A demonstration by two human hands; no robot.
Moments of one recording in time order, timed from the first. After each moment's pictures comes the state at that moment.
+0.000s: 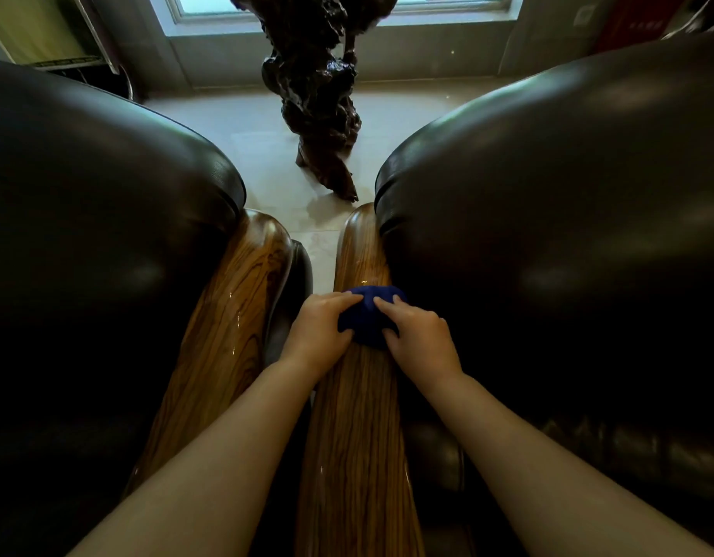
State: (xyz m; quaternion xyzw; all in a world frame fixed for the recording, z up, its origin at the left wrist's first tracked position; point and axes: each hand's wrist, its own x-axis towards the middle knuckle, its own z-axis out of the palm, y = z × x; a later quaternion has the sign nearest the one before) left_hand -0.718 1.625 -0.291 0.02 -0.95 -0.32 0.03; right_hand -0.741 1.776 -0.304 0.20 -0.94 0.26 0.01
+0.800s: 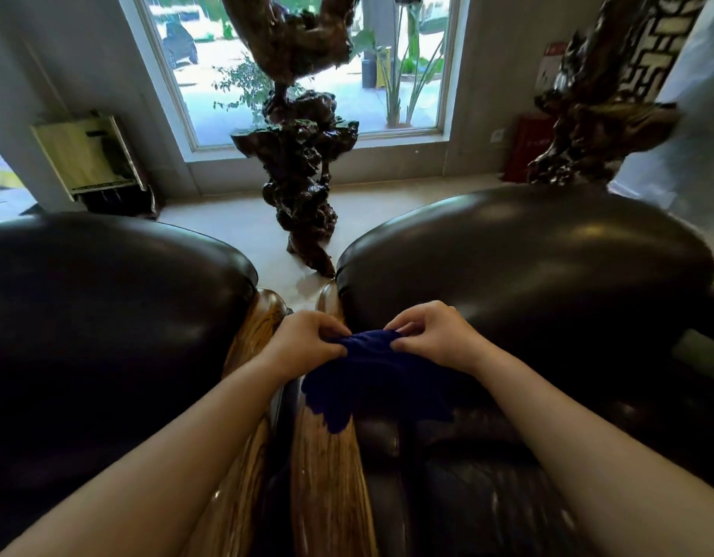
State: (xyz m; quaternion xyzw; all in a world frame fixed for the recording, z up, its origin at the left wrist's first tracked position) left_hand -0.549 1.712 -0.023 -0.01 -0.94 -0.35 -0.05; right_hand -0.595 1.925 -0.036 0.23 -0.87 0.42 -0.14
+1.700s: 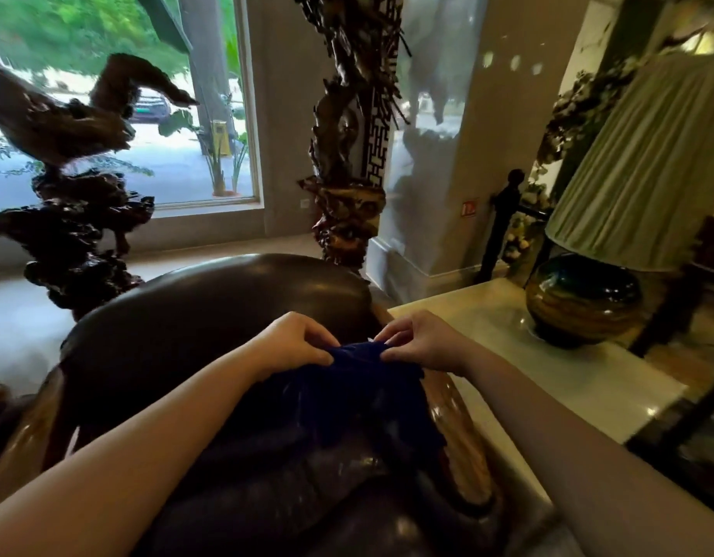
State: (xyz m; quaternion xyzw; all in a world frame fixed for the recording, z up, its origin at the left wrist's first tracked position) left_hand -0.423 2.257 0.163 -0.21 -0.89 -0.38 -0.16; right_hand -0.389 2.484 0.158 0.11 -0.90 0.41 -0.07
